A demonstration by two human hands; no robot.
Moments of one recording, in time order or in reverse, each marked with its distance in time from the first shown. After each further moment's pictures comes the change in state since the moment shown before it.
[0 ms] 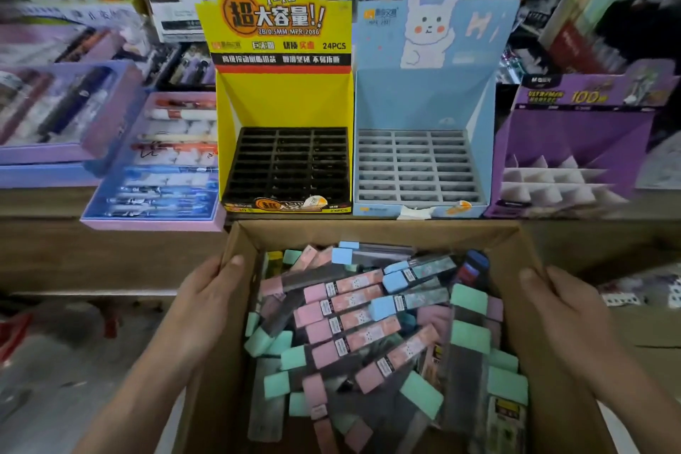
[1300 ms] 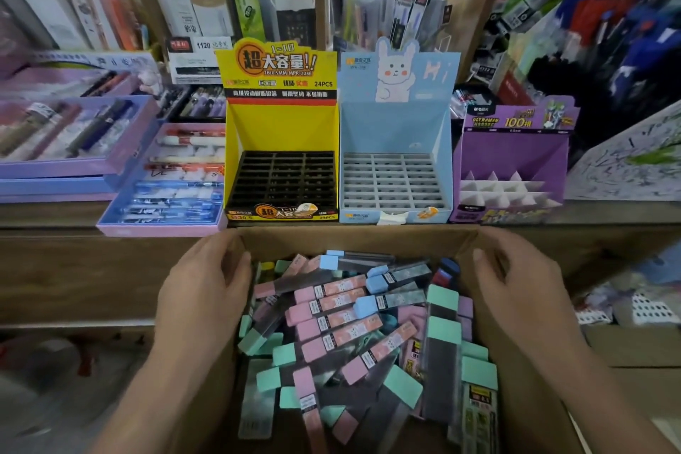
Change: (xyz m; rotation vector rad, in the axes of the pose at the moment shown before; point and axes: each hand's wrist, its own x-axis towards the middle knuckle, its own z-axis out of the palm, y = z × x) left_hand -0.029 0.024 0.000 0.574 0.315 0.597; right_hand -0.016 -0.021 0.005 -0.184 0.320 -0.512
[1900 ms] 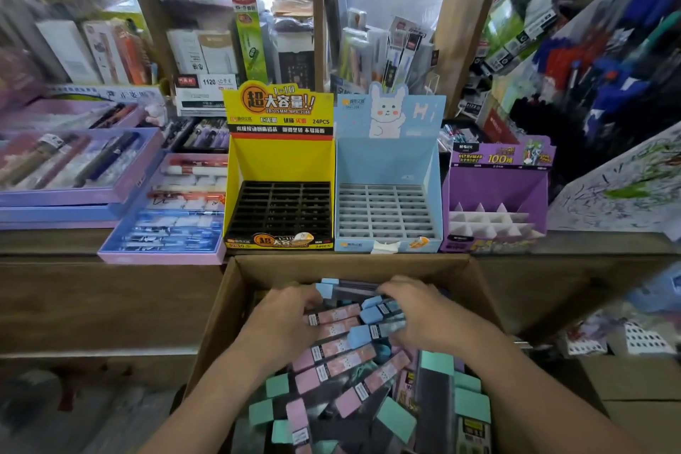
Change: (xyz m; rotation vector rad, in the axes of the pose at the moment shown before) left_hand 0.012 0.031 0.065 -0.021 -0.611 0.046; right_hand 0.035 -0.033 0.062 -0.330 -0.838 -0.124
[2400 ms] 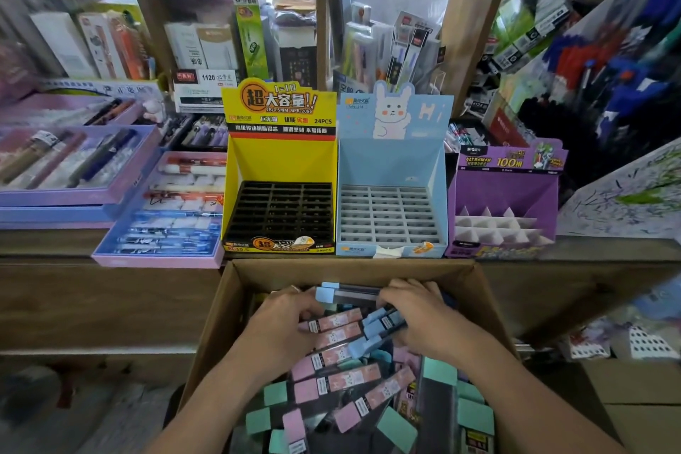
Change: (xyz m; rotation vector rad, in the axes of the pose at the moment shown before) left_hand 0.007 -0.017 0.011 -0.108 0.015 0.025; right_hand 0.019 0.011 0.014 -0.097 0.042 -0.090
